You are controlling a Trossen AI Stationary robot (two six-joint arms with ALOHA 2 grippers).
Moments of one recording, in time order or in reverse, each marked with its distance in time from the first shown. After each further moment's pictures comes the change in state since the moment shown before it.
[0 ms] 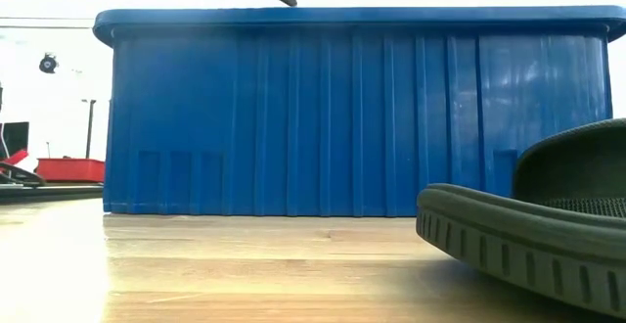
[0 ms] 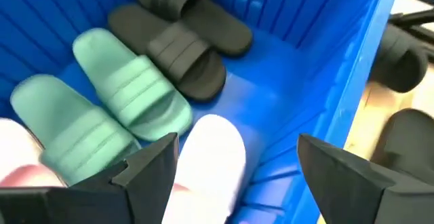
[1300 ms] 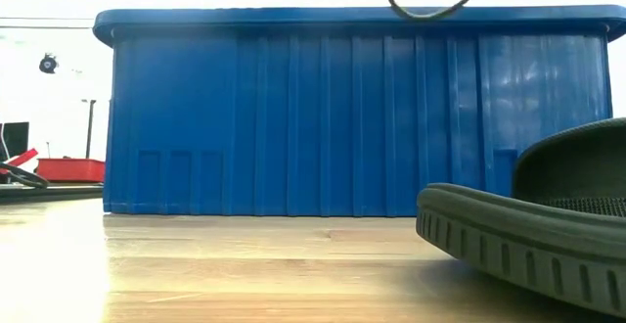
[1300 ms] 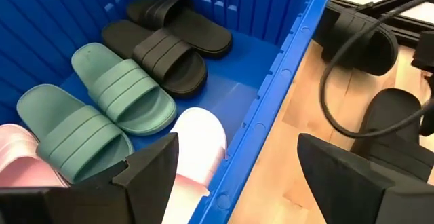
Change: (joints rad) left arm -0.257 -0.030 -0.070 0.009 -0.236 -0.101; right arm 0.562 0.904 -0.052 0.474 0.447 1.277
